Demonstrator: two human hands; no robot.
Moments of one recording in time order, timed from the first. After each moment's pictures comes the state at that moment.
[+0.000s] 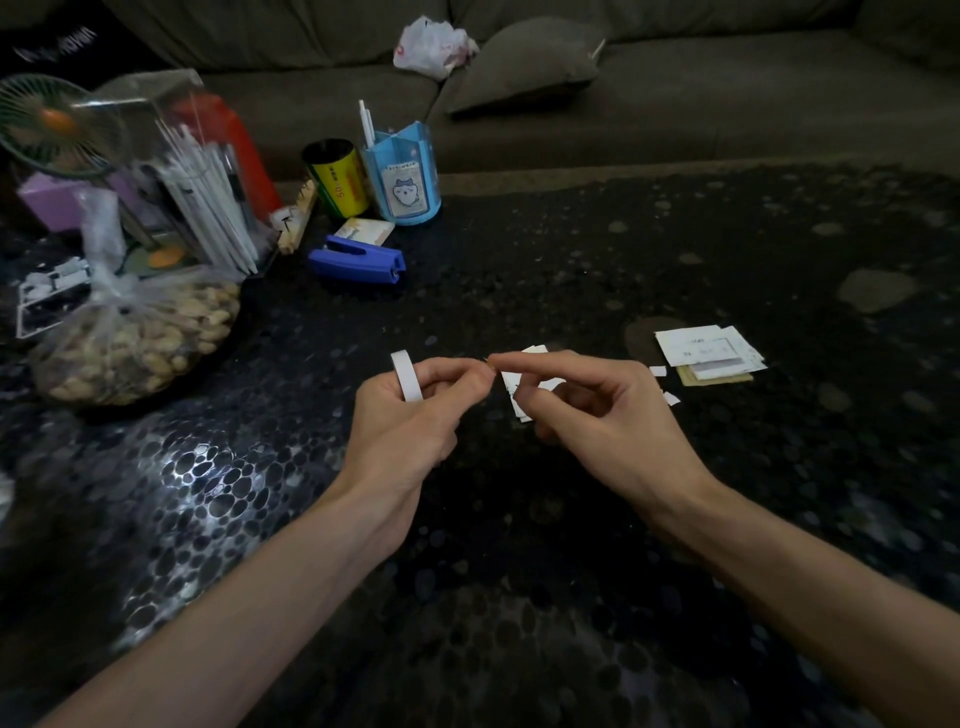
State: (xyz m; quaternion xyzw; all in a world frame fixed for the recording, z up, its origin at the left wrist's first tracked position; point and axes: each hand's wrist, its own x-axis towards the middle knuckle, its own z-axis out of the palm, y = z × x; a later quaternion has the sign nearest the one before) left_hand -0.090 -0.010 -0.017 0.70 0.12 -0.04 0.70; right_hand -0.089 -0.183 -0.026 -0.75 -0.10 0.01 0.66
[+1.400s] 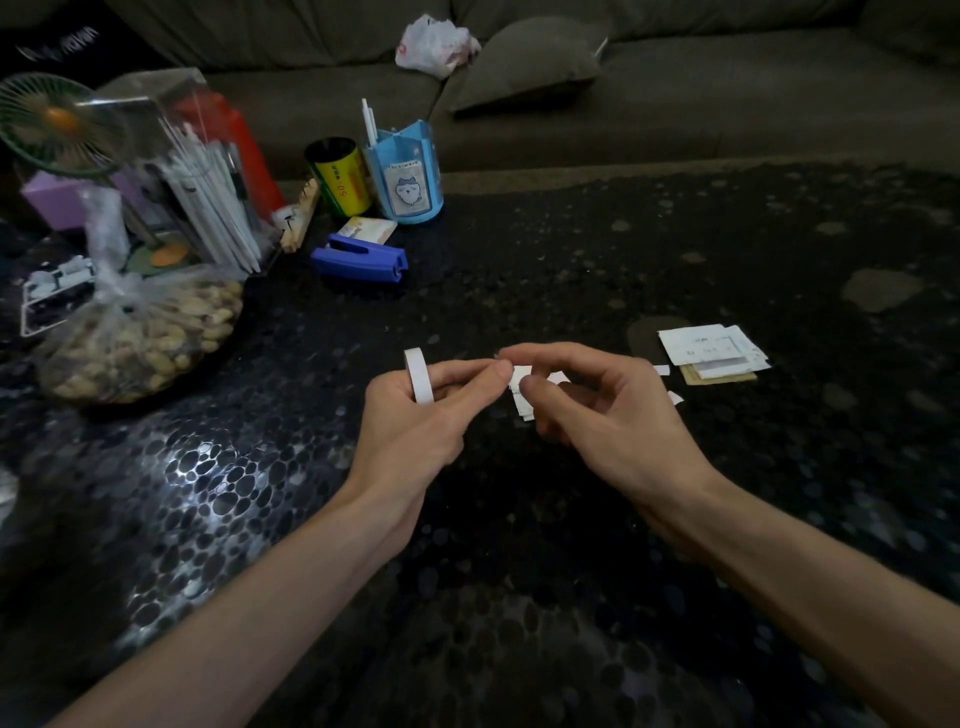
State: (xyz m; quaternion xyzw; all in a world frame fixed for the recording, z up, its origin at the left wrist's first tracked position) left_hand -0.091 -0.011 -0.019 0.71 0.07 -0.05 0.70; right_hand -0.086 -0.183 -0.031 -0.73 -0.07 0.03 0.68
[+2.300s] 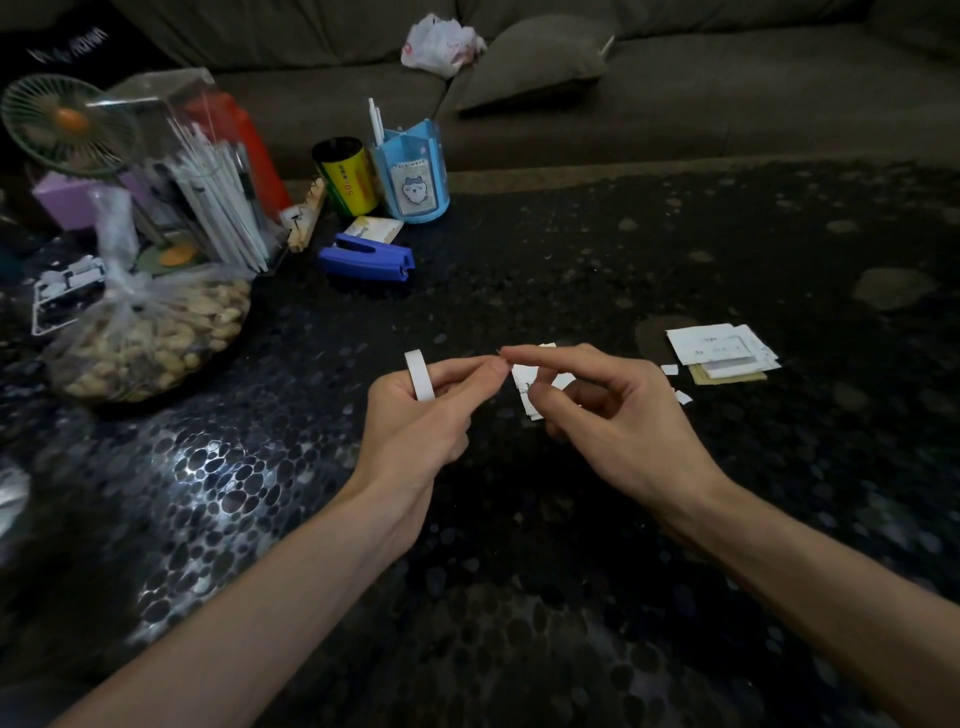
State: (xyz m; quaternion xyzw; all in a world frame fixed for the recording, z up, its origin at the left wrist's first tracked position) left_hand -0.089 -0.009 -0.019 0.68 0.12 -0.05 0.72; right_hand -0.086 -0.185 -0.033 -0.76 -0.11 0.01 0.64
